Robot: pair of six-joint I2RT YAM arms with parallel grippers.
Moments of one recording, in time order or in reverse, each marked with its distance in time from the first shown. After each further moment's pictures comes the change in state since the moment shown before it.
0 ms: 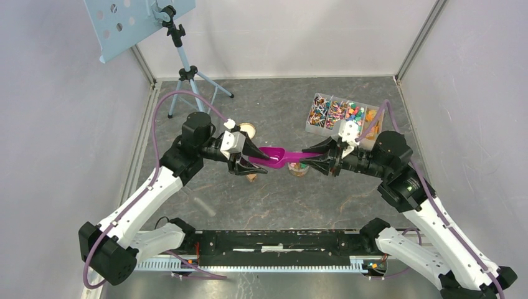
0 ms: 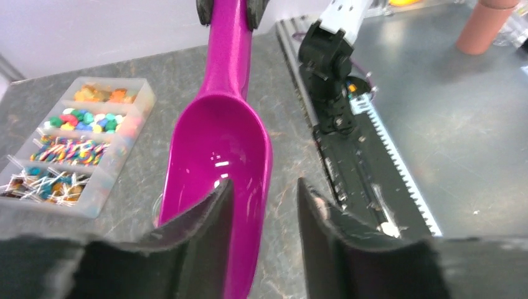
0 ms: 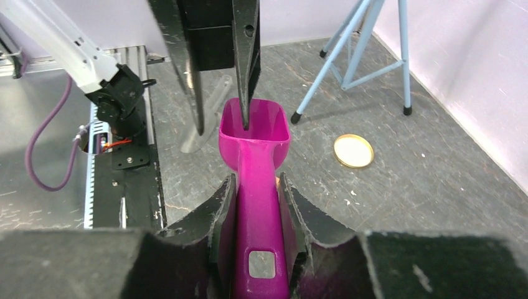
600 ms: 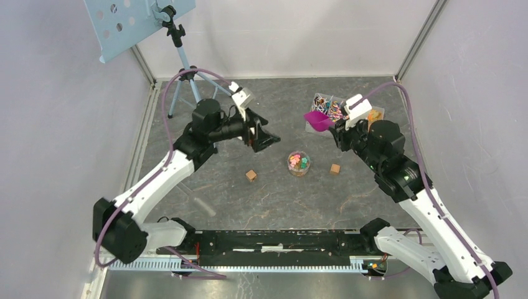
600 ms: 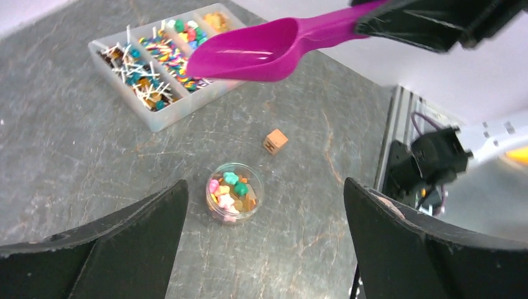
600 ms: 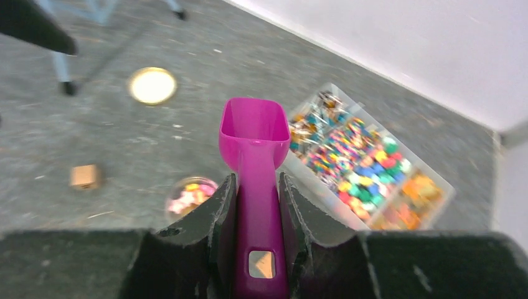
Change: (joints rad) left arm 0.000 0.132 0.061 0.201 -0.531 -0.531; right arm -0.082 0.073 0.062 -0.132 0.655 -0.010
